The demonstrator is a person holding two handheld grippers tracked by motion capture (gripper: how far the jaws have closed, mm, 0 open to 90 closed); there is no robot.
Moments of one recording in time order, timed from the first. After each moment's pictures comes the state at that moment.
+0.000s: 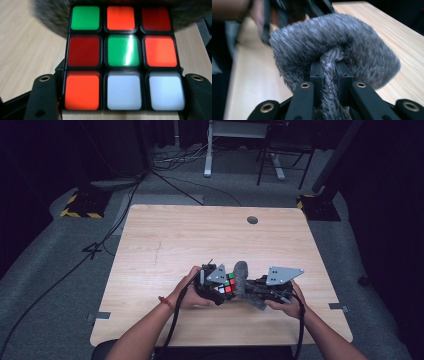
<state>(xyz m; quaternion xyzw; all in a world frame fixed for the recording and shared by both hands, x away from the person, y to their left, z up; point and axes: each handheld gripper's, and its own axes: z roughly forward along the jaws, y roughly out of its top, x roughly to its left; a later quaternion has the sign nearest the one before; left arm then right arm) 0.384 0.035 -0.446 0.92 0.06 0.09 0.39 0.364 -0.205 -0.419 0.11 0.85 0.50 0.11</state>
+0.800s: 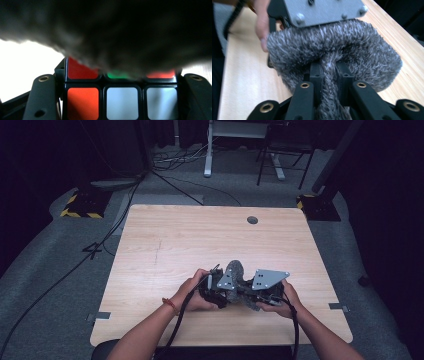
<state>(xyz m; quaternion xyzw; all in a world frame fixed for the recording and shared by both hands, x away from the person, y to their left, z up) 0.382 0.024 -0.452 0.93 0.06 0.11 0.35 0.354 -0.173 -0.405 0.08 0.89 0.42 0.17</state>
